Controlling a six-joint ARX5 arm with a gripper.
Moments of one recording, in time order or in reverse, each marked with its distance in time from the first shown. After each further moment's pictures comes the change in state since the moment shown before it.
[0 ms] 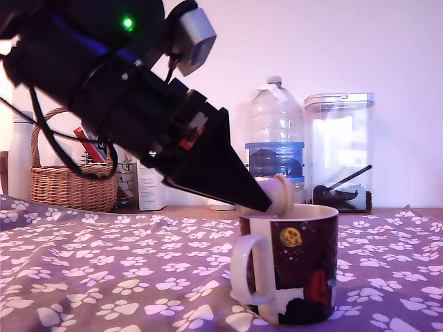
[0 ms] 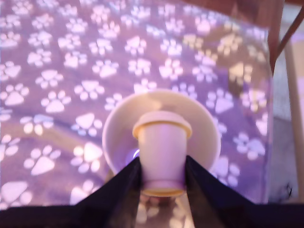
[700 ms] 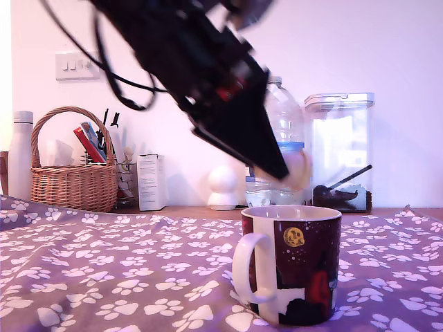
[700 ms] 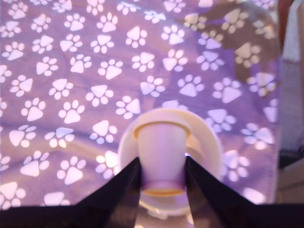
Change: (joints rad) arm -0.080 0.103 0.323 -0.403 -0.148 0.129
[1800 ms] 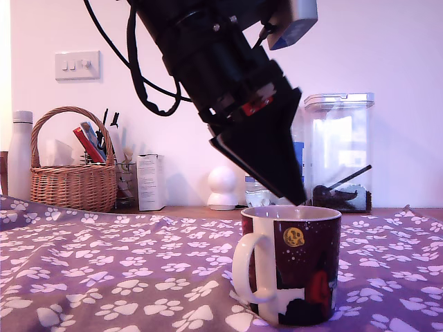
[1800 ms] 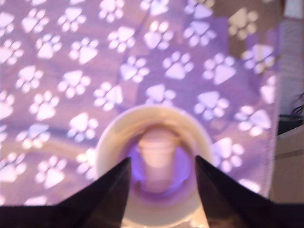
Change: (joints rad) arm -0.046 0.077 0.104 -0.125 -0.012 0.032
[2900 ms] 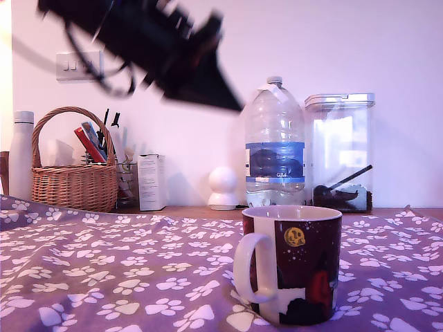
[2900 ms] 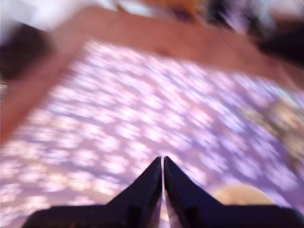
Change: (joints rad) arm 0.277 -0.230 -0.341 0.682 0.029 -0.312
